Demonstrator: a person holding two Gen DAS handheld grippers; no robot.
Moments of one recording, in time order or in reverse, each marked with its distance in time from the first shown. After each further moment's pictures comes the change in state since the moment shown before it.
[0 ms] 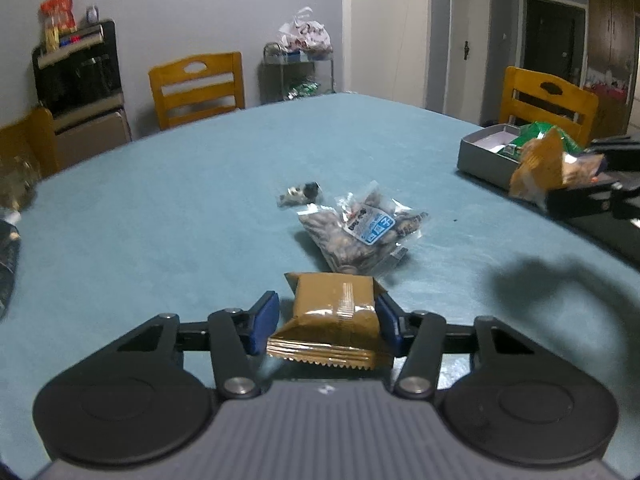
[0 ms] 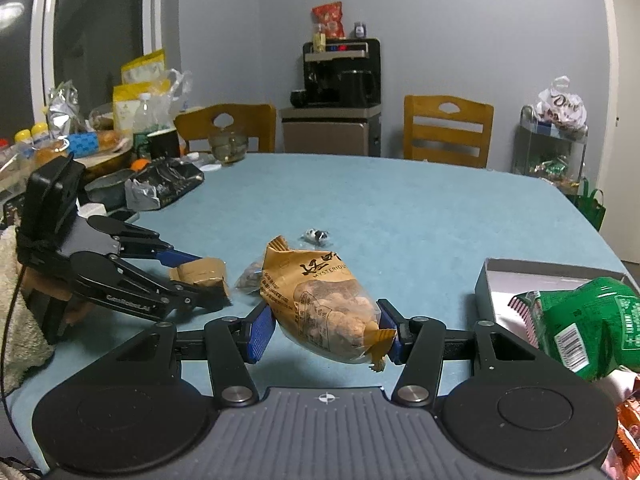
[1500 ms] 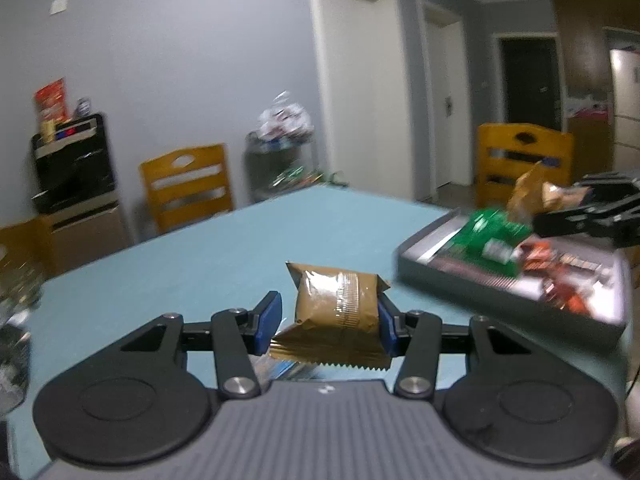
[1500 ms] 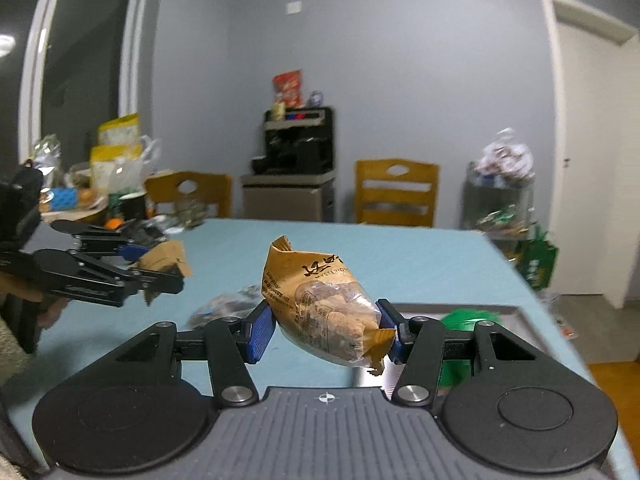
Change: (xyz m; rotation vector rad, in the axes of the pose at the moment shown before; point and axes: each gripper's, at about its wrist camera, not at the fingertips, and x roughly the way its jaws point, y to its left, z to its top) left arm -0.062 -0.076 0.059 0.087 -0.241 -0.018; right arm -0.094 -0.063 -0.014 0.030 -0.211 -0.117
